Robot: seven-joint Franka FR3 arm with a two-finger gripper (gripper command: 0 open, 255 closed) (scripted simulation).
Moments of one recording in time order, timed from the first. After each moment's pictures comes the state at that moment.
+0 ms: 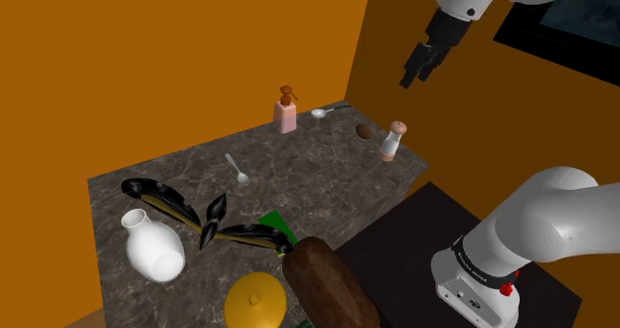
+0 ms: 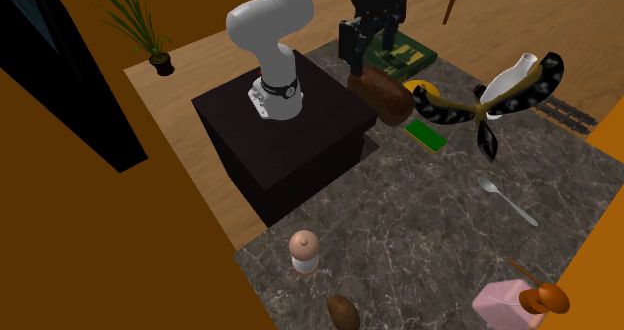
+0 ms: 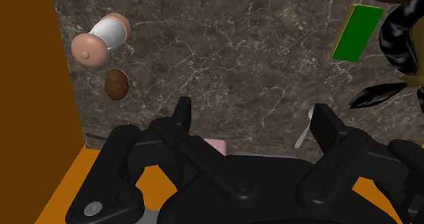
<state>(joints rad) -0.04 -0.70 -0.06 -2.39 0.06 1.81 -0.19</state>
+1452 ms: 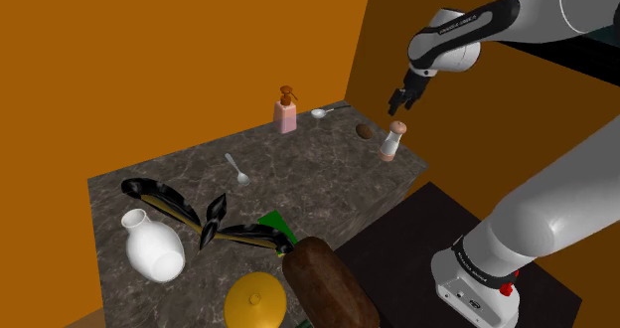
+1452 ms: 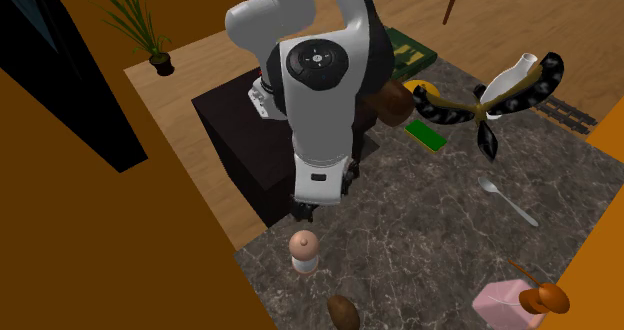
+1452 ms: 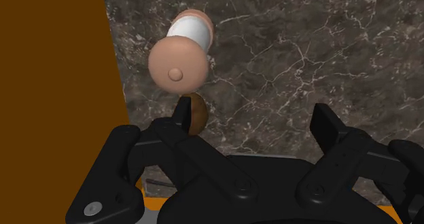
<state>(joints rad) -0.14 -0.08 -0.29 -2.36 0.05 2.35 -0.44</state>
